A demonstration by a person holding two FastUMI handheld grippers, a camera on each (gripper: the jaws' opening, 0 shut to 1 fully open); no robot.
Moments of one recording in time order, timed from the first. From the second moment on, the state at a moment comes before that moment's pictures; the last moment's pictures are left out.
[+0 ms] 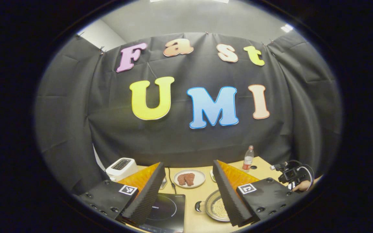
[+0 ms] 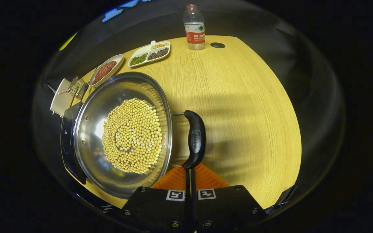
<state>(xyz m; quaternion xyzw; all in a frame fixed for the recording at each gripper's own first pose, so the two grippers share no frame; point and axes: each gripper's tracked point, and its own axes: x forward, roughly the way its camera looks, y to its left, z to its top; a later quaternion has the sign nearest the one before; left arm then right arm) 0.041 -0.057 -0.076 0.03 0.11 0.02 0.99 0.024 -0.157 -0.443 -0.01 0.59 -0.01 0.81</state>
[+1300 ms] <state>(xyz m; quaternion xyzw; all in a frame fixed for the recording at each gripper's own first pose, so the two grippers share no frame) 0.094 -0.092 -0.339 0.00 0.34 -0.08 0.94 0.030 -0.149 -0.370 0.03 0.41 -0.03 0.91</state>
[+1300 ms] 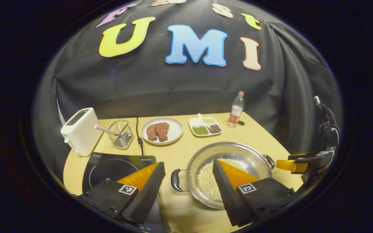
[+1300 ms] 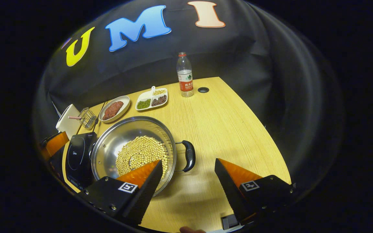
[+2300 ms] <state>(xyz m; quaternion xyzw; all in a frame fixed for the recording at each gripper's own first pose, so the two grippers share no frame) 0.116 -0.085 -0.462 0.04 0.45 -0.07 0.89 0.072 -0.145 -0.443 0.01 0.47 -0.06 0.88</state>
